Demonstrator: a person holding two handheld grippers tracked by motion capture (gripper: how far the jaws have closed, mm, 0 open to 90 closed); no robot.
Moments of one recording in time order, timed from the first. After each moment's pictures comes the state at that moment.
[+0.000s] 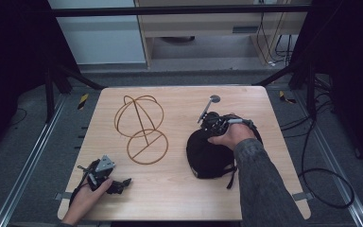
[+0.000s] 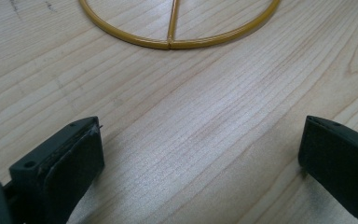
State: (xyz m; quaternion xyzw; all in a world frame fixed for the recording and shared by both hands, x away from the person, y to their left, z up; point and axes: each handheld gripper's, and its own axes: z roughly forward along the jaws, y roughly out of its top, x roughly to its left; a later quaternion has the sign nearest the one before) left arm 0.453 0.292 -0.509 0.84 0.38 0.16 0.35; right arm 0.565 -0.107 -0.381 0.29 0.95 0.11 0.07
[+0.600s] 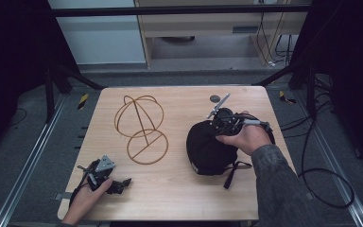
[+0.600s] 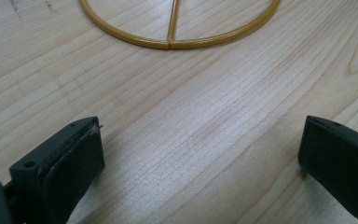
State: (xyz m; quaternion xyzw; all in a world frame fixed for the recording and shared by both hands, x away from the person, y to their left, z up) left arm 0.453 0.292 -0.509 0.84 0.38 0.17 0.35; right arm 0.532 -0.133 -0.337 0.29 0.93 0.19 0.10
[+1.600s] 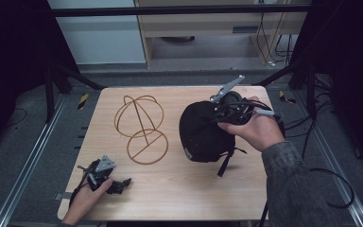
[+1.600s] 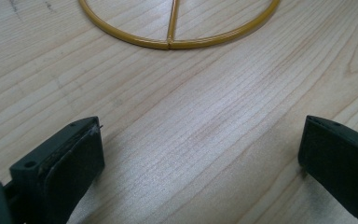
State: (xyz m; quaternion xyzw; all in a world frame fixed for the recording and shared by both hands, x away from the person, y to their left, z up) left arm 0.453 0.292 -0.509 0.84 0.38 0.17 0.35; right arm 0.507 -0.133 -0.262 0.27 0.91 0.28 0.16
